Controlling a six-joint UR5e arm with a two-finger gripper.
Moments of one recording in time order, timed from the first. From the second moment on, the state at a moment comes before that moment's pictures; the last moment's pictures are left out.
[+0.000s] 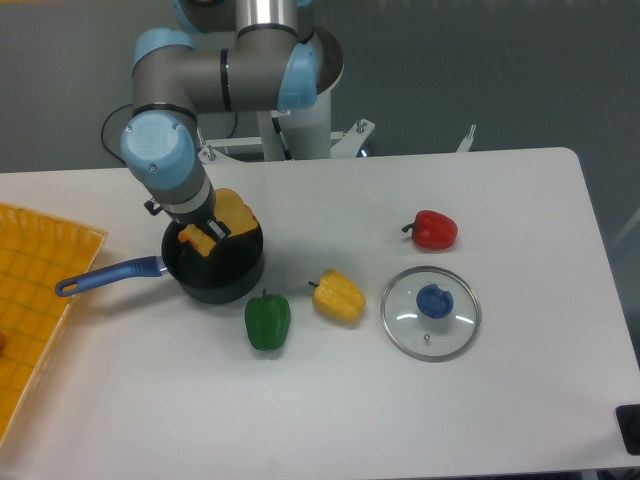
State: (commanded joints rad) arm 2.08 -1.80 -1.76 -1.38 1.56 0.81
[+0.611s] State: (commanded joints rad) arm 2.06 -1.83 -1.76 -1.36 1.56 0.81
